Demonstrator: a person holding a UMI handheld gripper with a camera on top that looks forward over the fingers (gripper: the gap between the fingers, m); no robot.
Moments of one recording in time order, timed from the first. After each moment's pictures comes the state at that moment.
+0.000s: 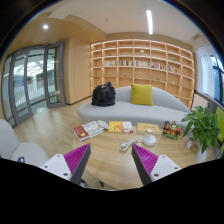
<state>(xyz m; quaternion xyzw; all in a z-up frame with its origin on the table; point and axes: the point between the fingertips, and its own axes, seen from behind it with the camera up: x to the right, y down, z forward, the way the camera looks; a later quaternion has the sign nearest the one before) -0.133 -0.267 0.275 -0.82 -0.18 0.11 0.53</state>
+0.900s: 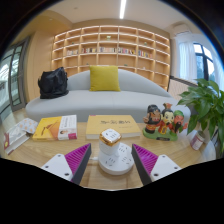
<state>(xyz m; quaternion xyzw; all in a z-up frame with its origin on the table) -0.014 0.120 0.054 -0.85 -0.05 -0.01 0.53</state>
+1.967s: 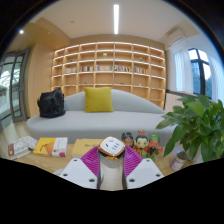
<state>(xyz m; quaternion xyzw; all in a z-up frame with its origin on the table) 0.074 0.117 0.161 -0.80 -0.04 0.01 0.60</state>
